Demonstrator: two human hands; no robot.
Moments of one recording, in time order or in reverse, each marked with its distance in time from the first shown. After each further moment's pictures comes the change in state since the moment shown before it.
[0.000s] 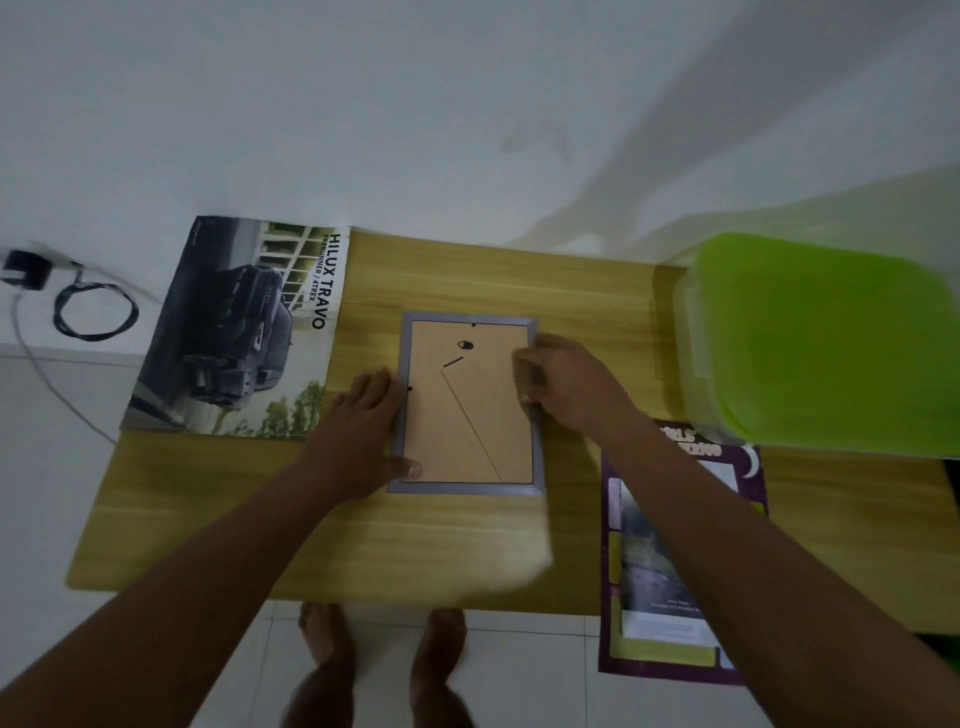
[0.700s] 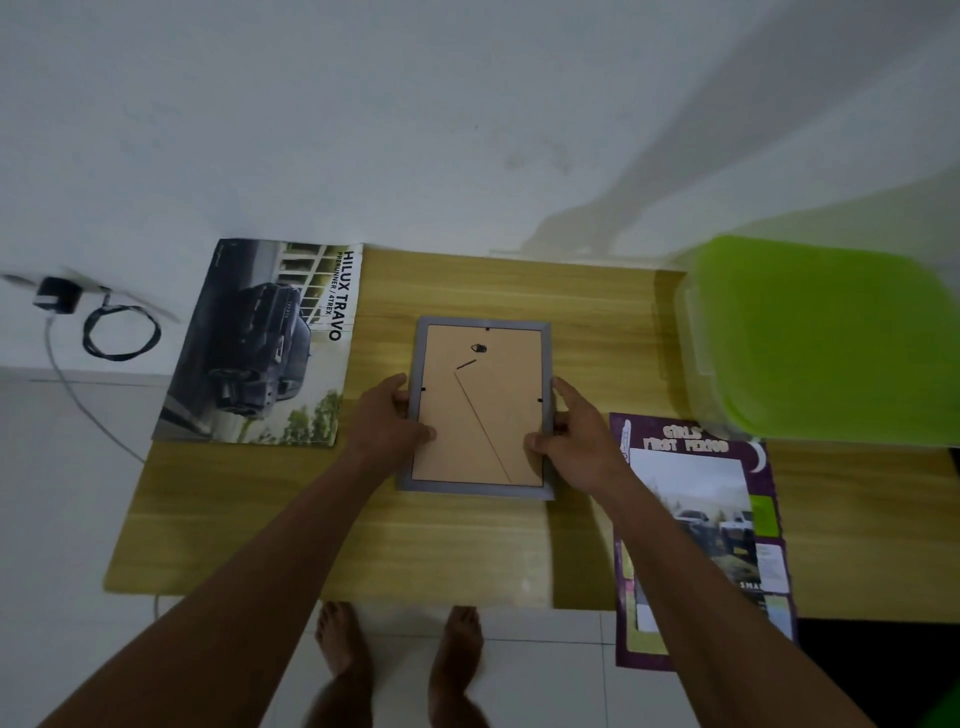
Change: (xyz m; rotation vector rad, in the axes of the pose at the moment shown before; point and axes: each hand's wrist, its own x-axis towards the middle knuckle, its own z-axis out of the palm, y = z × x) left_hand 0.001 0.031 -0.018 -1.038 0.228 -0.285; right_hand -0.050 -0.015 0.043 0.957 0.041 0.395
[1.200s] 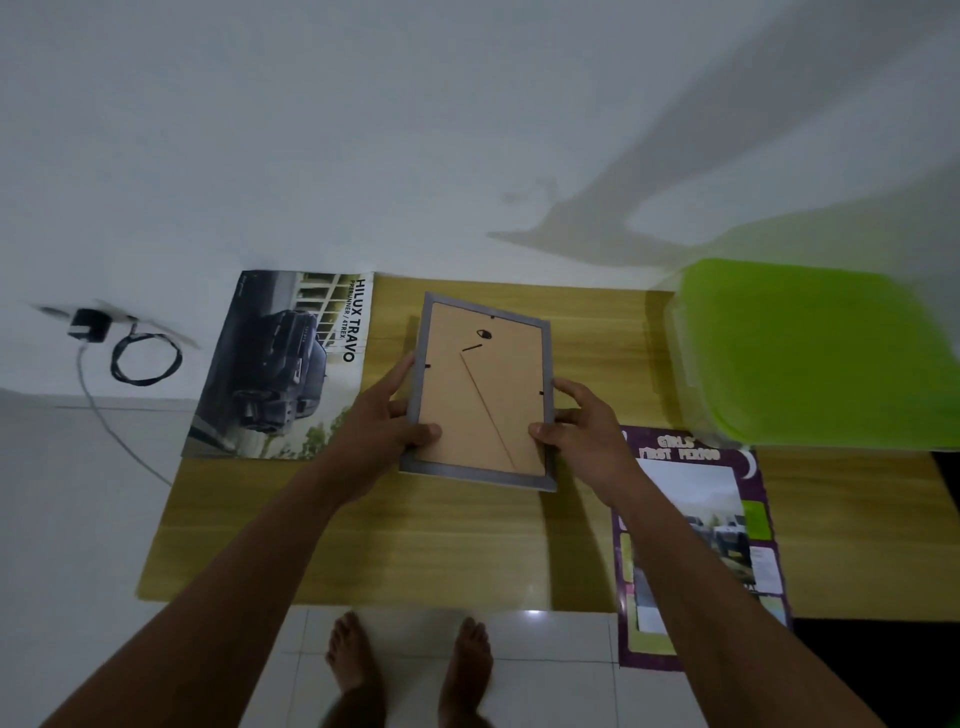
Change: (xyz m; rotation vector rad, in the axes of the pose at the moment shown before) left_hand -0.028 0.031 -0.036 -0.282 -0.252 0.039; right_hand -0.029 -0.036 -0.011 0.148 0.061 -0.064
